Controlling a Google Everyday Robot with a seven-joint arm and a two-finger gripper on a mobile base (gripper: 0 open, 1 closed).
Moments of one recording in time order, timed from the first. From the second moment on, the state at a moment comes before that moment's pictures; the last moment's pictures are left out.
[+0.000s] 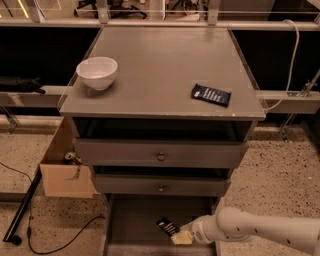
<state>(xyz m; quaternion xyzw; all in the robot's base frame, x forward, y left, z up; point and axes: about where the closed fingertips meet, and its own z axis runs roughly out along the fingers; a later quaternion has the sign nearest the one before) 0.433 -0.089 0.323 -0.30 0.89 0.27 0.19</state>
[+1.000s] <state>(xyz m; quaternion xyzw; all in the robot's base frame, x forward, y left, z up) 0.456 -0.082 0.284 -0.29 0.90 0.27 0.15</state>
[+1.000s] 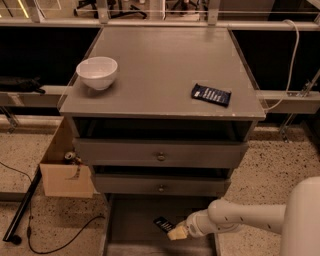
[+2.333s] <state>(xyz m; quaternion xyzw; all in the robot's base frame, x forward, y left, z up) 0.402 -0.085 0.223 -0.33 0.90 0.23 0.17</state>
